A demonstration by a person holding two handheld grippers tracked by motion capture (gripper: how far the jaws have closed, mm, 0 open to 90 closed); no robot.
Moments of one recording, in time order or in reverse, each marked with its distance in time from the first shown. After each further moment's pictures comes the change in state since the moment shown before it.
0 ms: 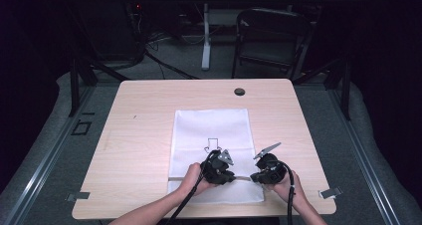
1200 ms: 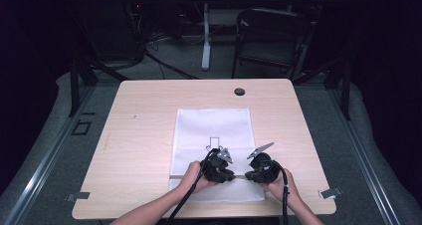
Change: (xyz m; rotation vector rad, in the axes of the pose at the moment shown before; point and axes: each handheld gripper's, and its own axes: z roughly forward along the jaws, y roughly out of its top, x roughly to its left) left arm 0.007 0.002 0.002 0.008 -0.015 0.010; right arm 0.010 0.011 0.009 -0.018 -0.032 -0.046
